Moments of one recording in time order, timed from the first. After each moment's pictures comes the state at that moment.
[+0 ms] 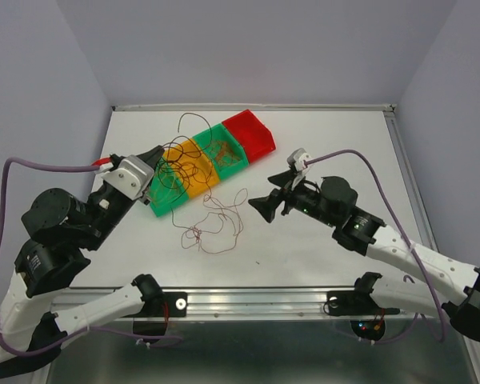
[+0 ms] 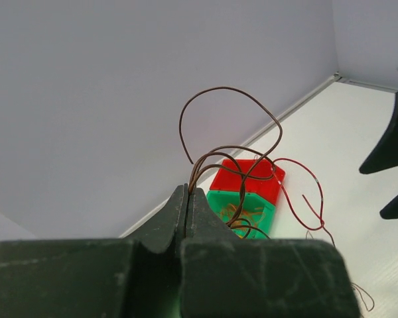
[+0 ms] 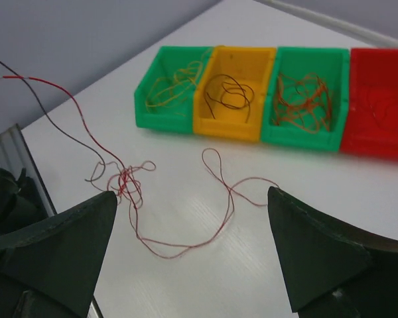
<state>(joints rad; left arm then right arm) -0.90 0.69 1.38 -0.52 -0.29 0.46 0.85 0.98 0.76 0.13 -0.07 0.20</state>
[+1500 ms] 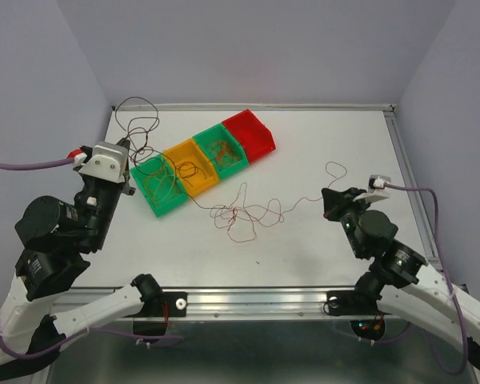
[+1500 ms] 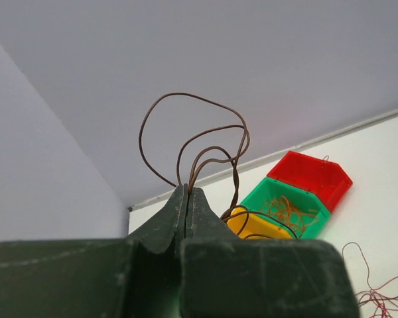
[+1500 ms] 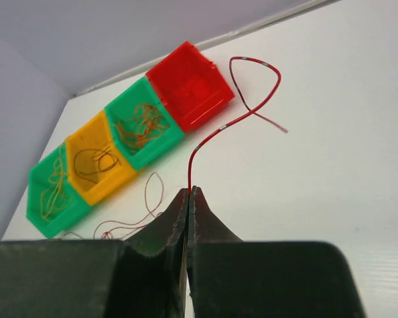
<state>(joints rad) -0.90 0.65 1.33 -0.43 -0.62 0.46 0.86 0.60 0.58 -0.06 0.66 0.55</state>
